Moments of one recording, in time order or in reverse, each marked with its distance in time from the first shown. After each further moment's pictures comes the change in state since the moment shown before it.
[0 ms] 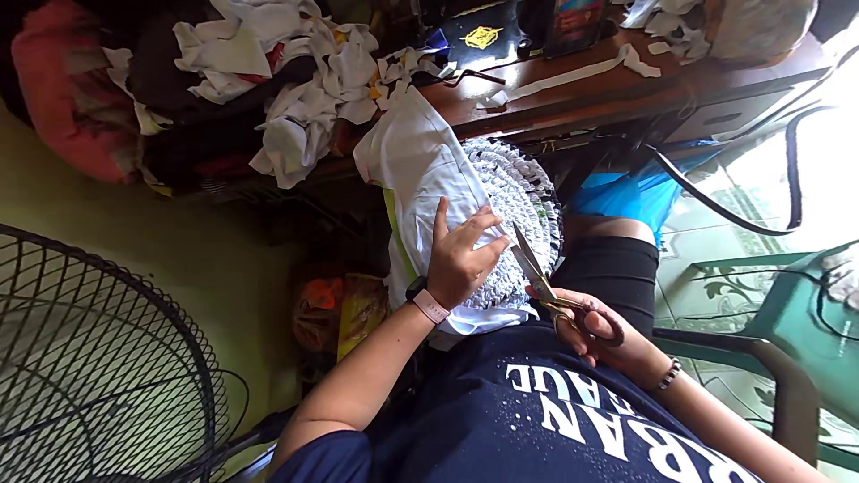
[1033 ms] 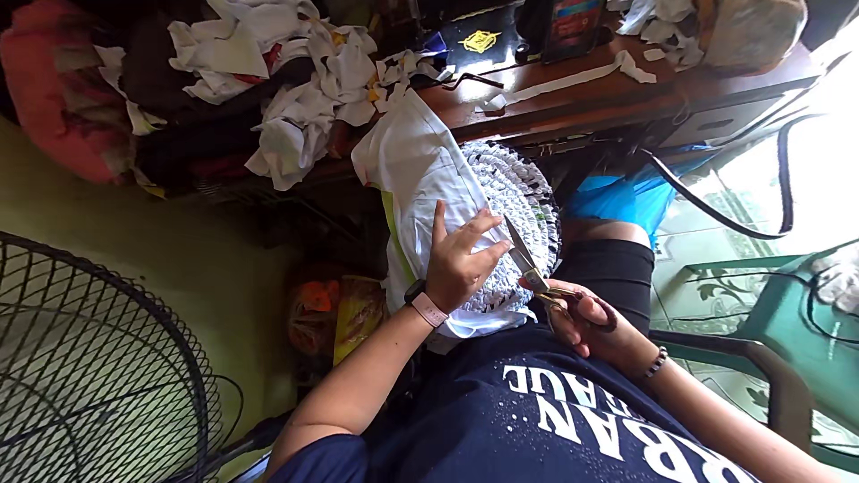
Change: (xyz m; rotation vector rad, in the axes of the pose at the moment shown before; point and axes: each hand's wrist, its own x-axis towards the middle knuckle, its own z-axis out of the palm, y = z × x) left_hand -0.003 -0.001 0.002 -0.046 0.034 -0.017; right_hand 0.017 -0.006 0.001 0.064 0.006 -0.002
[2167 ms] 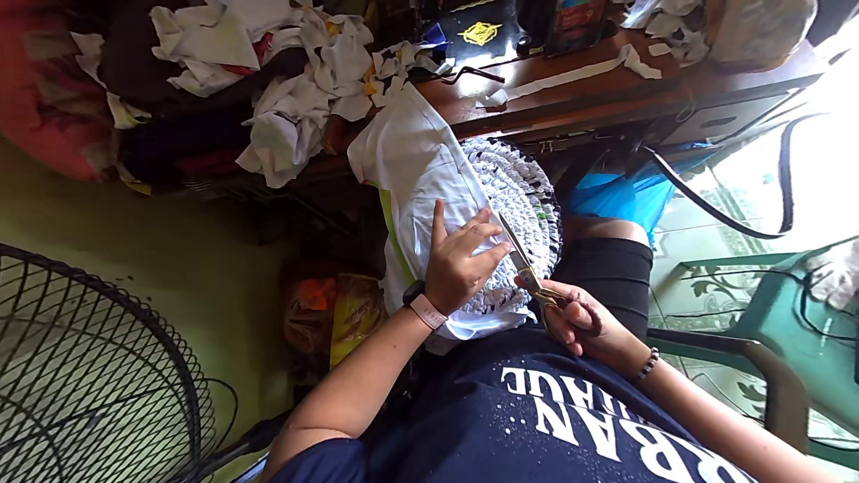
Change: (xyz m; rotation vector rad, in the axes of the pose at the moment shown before) left_hand -0.001 -0.001 0.000 -0.006 -0.016 0.008; right_hand 0.006 0.008 0.001 0.000 0.049 -0.009
